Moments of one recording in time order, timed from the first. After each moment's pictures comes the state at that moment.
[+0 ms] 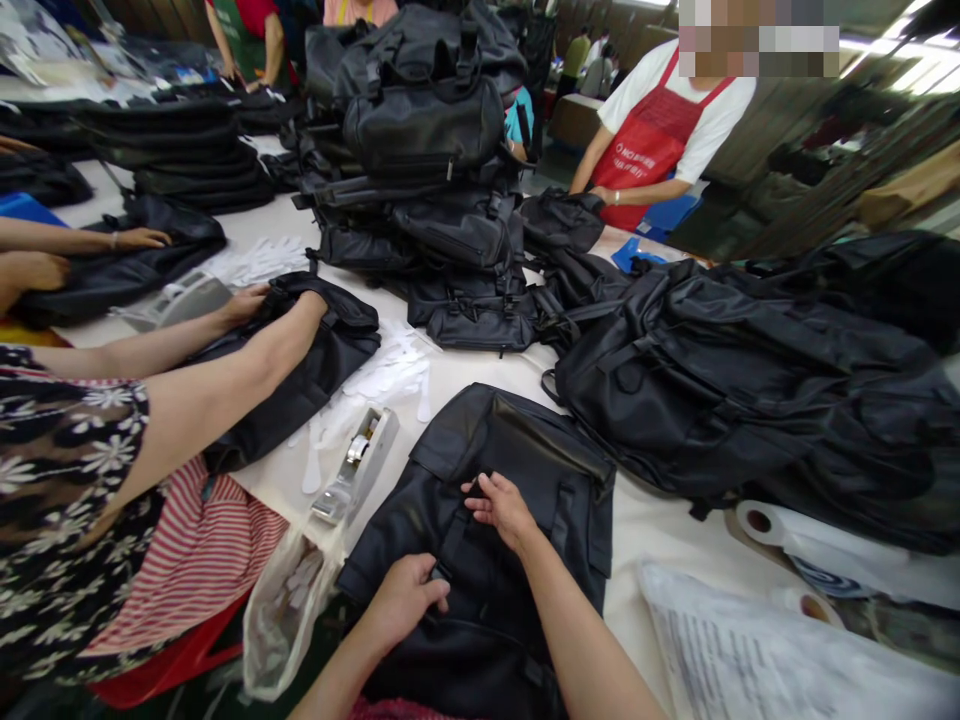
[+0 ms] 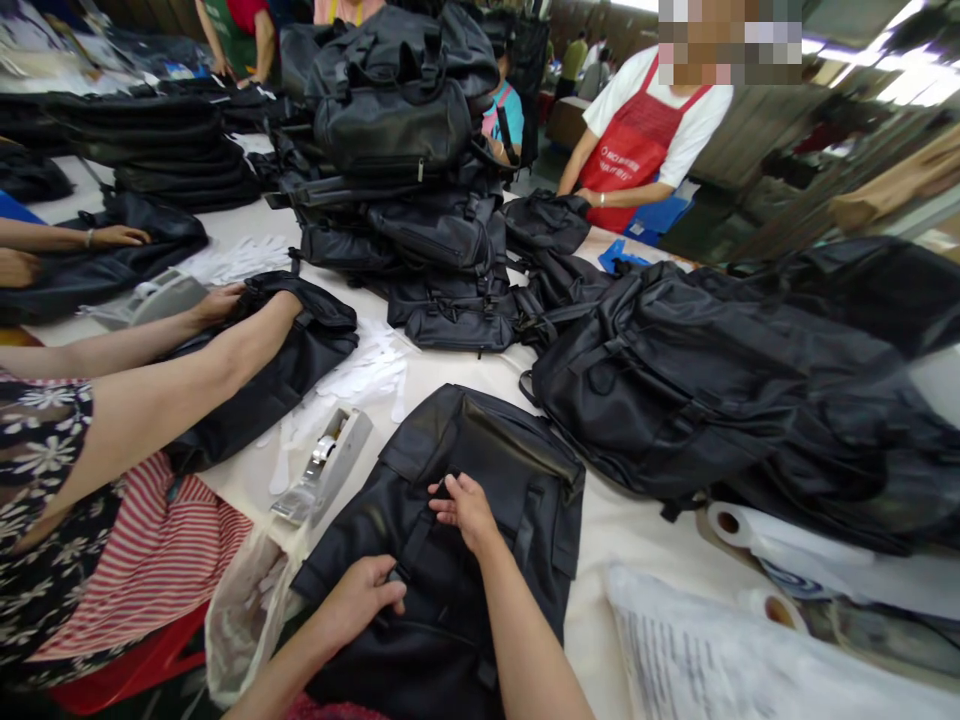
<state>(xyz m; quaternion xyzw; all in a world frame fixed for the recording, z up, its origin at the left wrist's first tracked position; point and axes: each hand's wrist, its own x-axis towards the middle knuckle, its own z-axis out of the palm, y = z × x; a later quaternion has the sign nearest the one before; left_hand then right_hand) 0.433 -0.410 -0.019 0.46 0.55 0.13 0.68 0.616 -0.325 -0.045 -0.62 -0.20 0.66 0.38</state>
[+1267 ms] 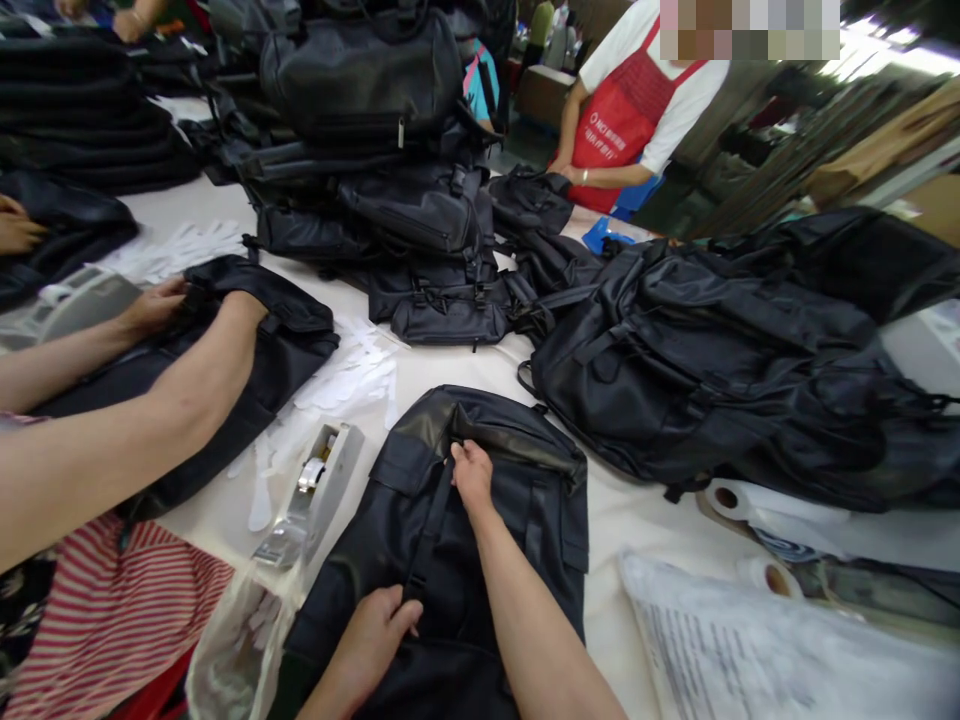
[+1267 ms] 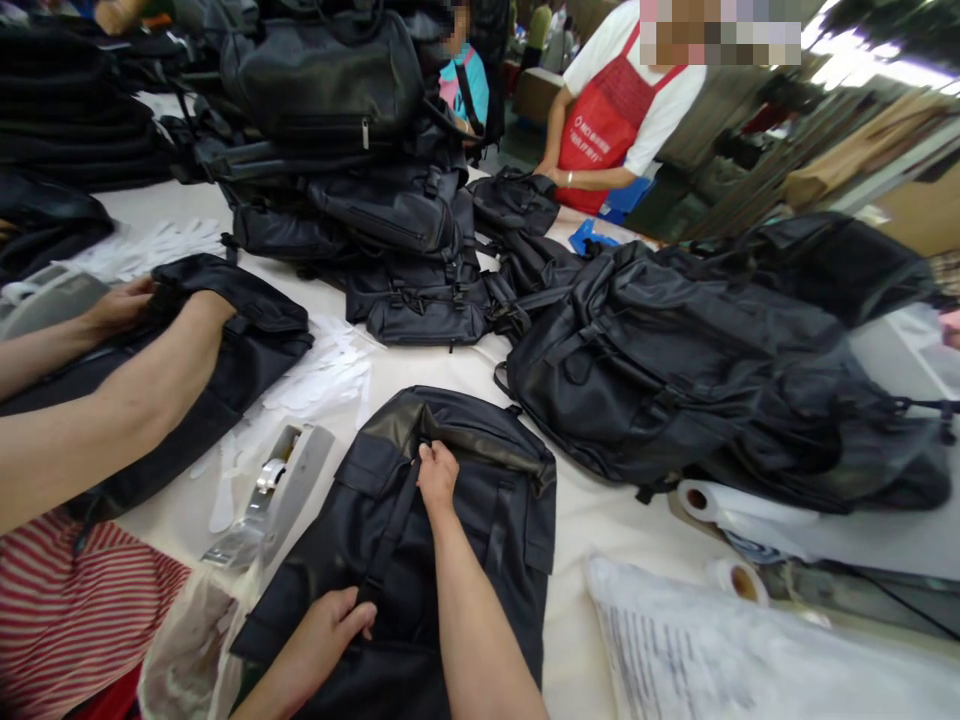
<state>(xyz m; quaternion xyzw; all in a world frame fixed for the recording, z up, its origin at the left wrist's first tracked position) 0.433 -0.404 -0.038 0.53 0.59 0.06 0.61 0.608 -0.258 -0.087 -0.70 -0.28 0.50 0.44</state>
